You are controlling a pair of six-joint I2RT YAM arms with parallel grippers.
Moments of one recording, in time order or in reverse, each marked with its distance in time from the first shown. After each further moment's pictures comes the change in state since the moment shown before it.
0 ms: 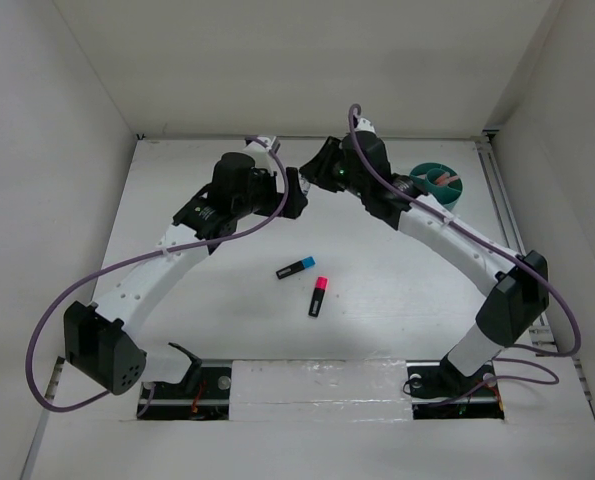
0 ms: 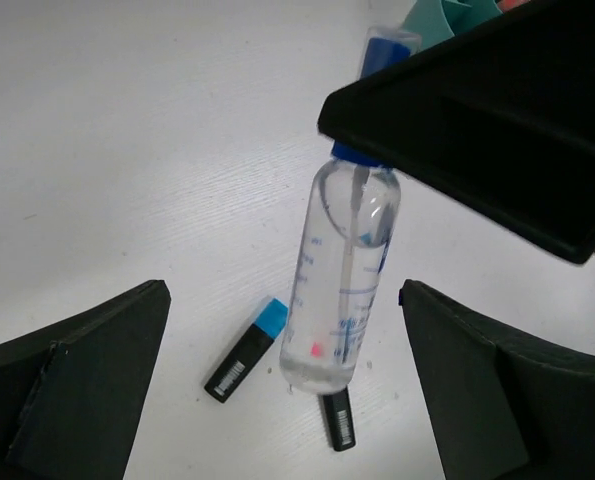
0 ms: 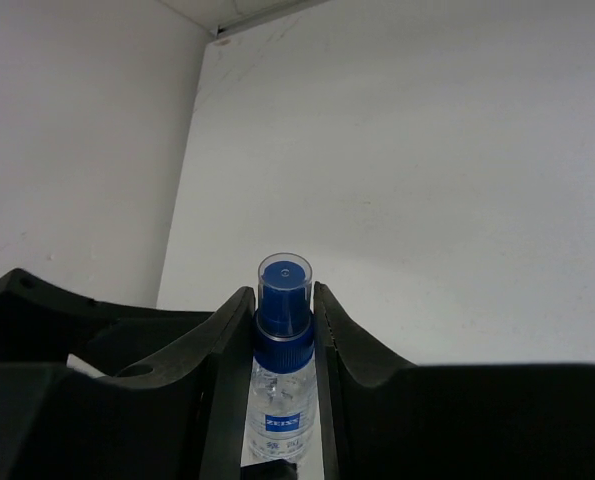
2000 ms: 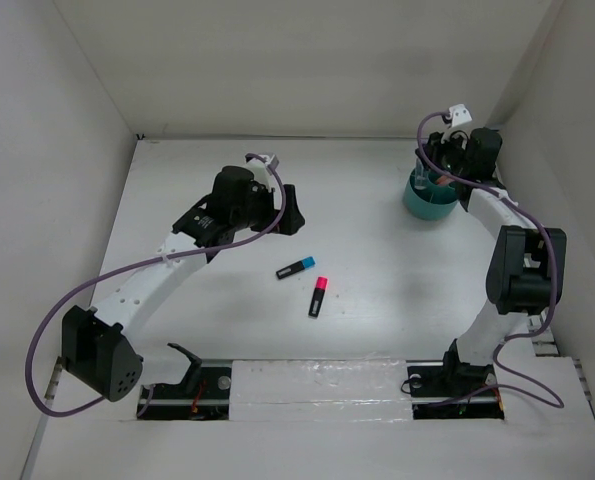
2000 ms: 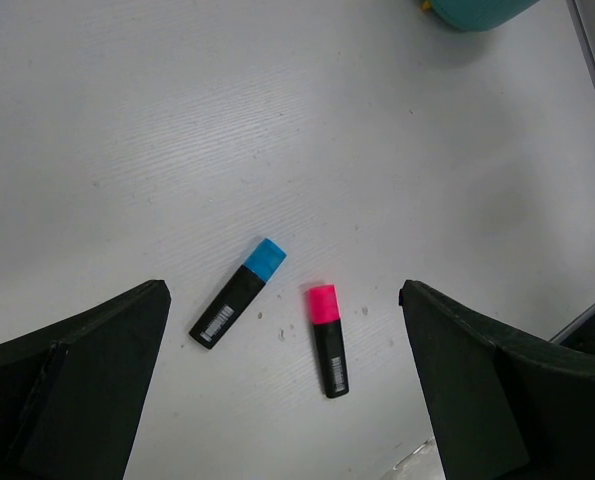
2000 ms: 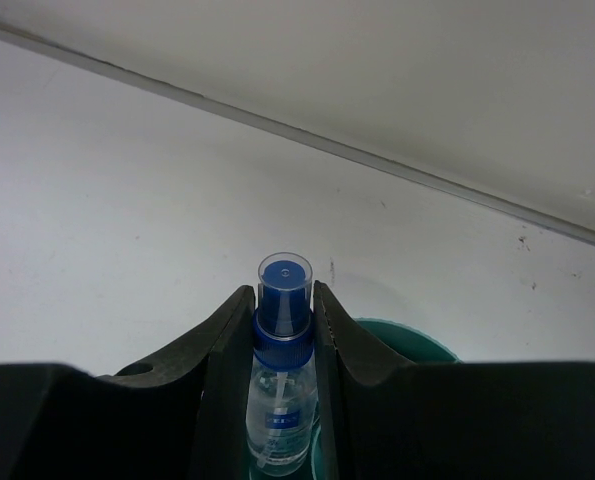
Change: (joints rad) left arm 0.007 -0.038 -0.101 -0.044 0.054 -0.031; right arm -0.769 0.138 -0.267 0.526 -0.591 -0.917
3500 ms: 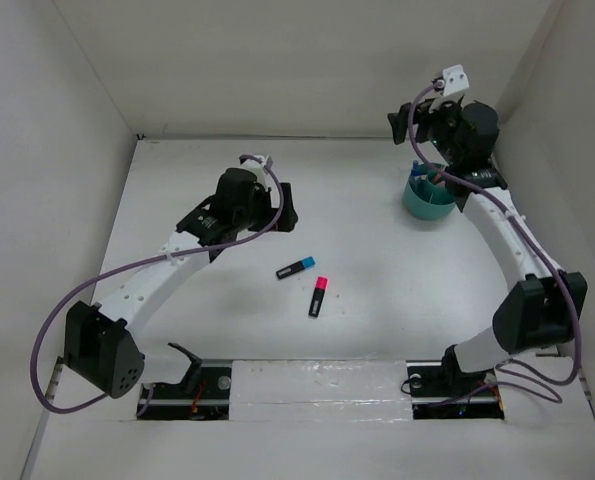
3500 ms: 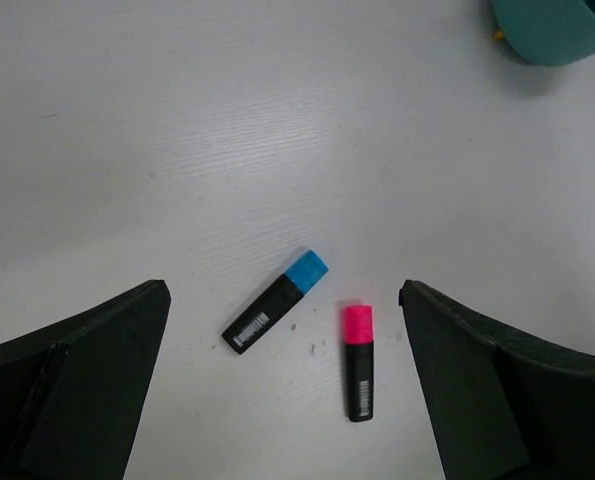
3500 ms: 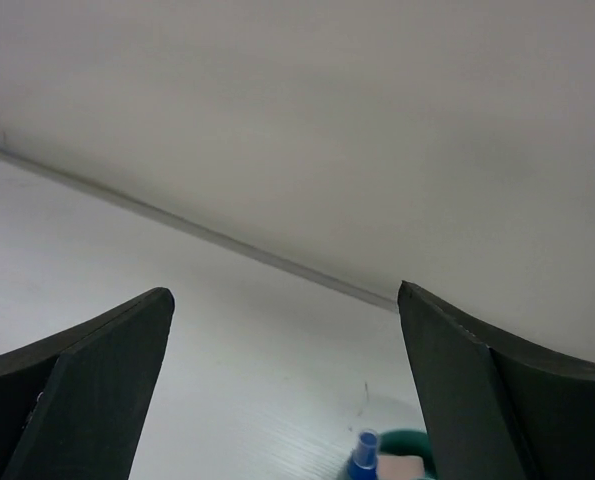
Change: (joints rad) left arm 0.000 0.013 -0.015 0.006 -0.127 -0.035; right arm 0.183 -0.230 0.130 -0.104 0.187 0.045
